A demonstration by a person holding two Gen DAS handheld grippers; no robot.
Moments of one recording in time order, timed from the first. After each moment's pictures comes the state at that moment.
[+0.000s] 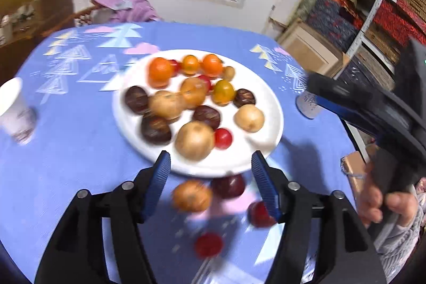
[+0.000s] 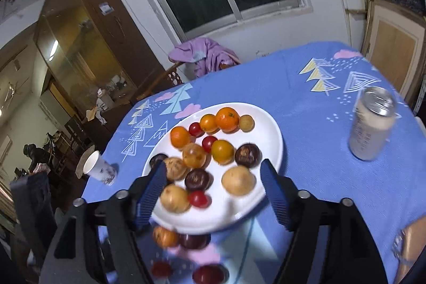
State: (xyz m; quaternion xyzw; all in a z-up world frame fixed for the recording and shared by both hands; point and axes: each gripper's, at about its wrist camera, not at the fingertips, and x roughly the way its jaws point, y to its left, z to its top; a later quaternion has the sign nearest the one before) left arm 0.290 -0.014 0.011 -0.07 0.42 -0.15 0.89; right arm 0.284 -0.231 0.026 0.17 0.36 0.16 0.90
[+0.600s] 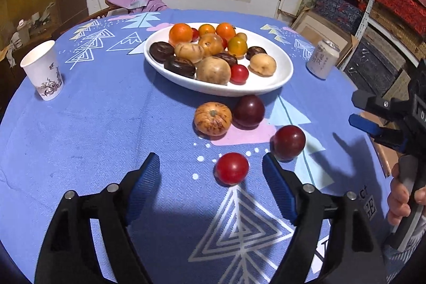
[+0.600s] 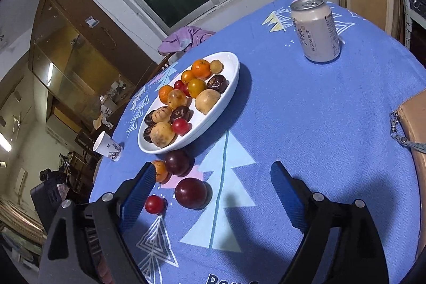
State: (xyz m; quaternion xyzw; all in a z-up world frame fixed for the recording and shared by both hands) left arm 0.216 -0.011 -0.030 -0.02 0.42 -0.12 0.90; right arm 0.199 -0.274 -0.033 0.26 0.40 0.14 0.87
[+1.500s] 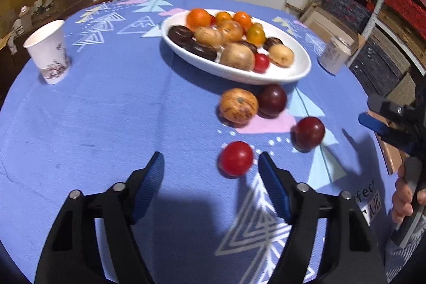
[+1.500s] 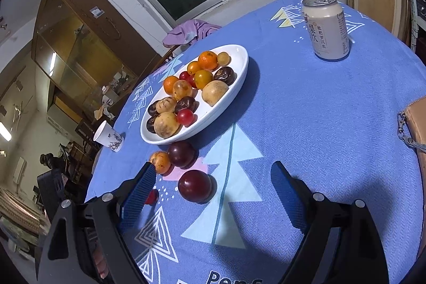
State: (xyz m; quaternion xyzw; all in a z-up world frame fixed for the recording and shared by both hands) left arm 0.224 0.014 -0.041 -0.04 0.46 -0.11 0.88; right arm 0.199 -0.266 -0.033 0.24 0.41 0.16 0.87
